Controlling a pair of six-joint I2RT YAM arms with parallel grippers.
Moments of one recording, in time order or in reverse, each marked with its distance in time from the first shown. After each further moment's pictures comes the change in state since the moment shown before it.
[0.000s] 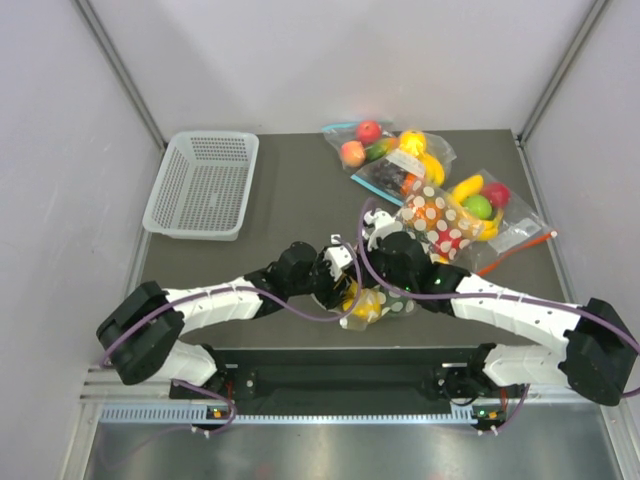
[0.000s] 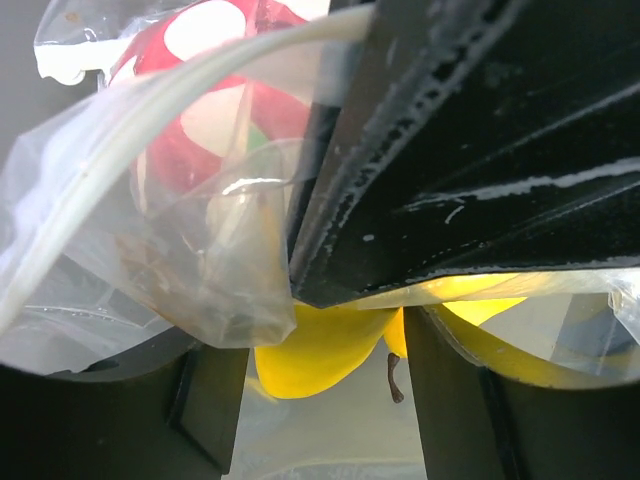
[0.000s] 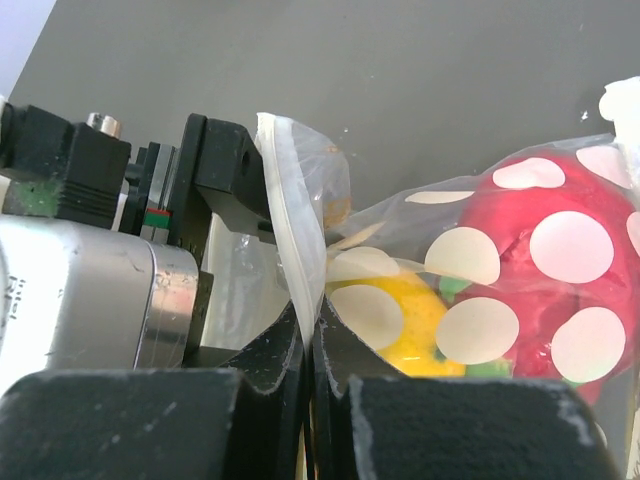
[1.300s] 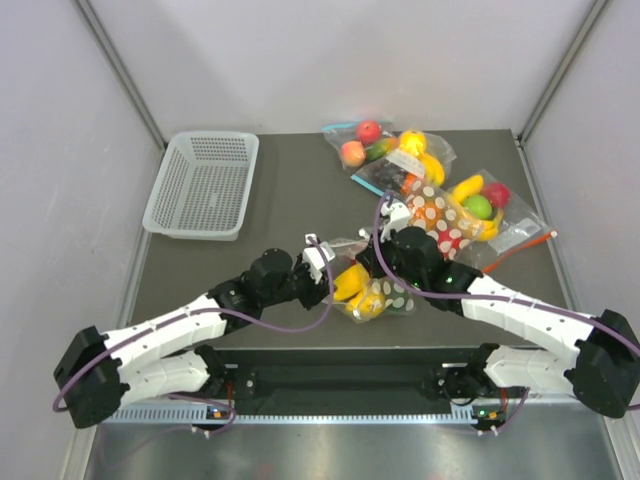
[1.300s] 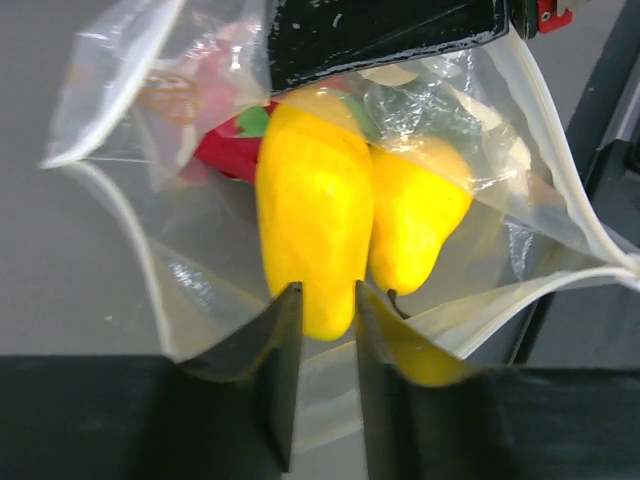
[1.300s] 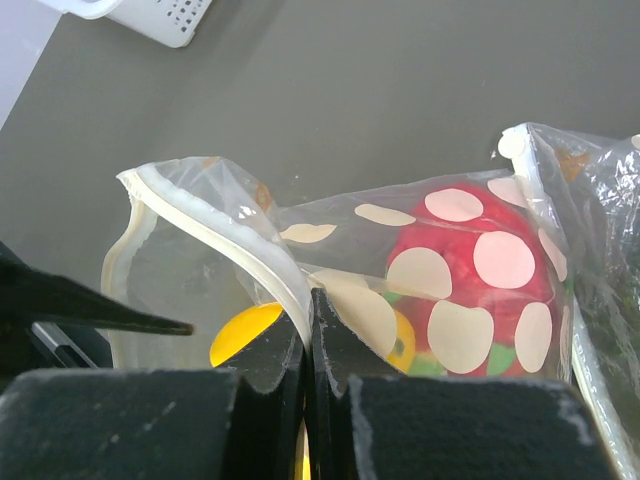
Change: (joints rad) left arm -0.033 -0.372 -0.032 -0.231 -0.099 -0.086; right arm -0.077 -0.066 -0.015 0.002 0.065 -0.031
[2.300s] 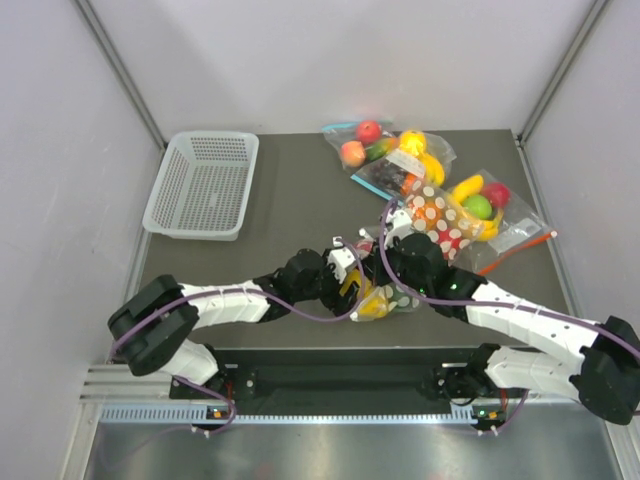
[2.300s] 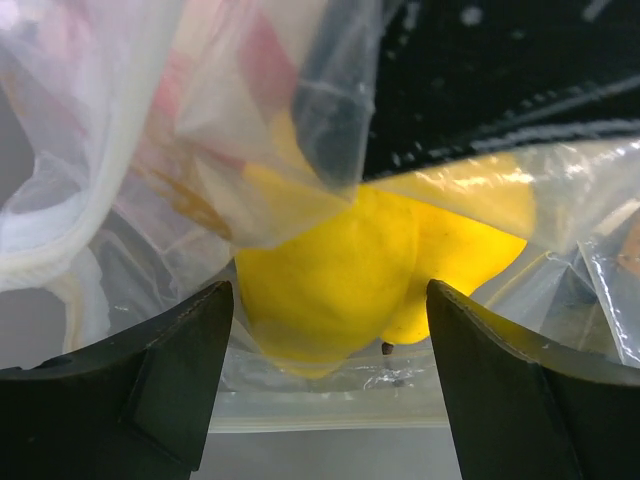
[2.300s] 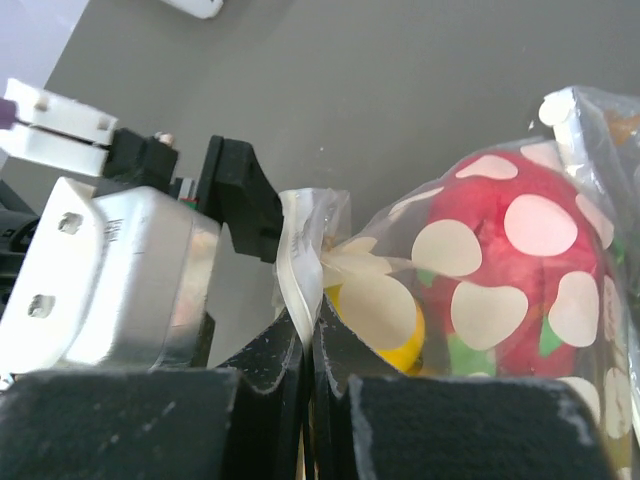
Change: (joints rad) left arm -0.005 0.433 0.003 0.339 0.053 -0.066; right arm 0.000 -0.049 -0.062 0.021 -0.069 0.026
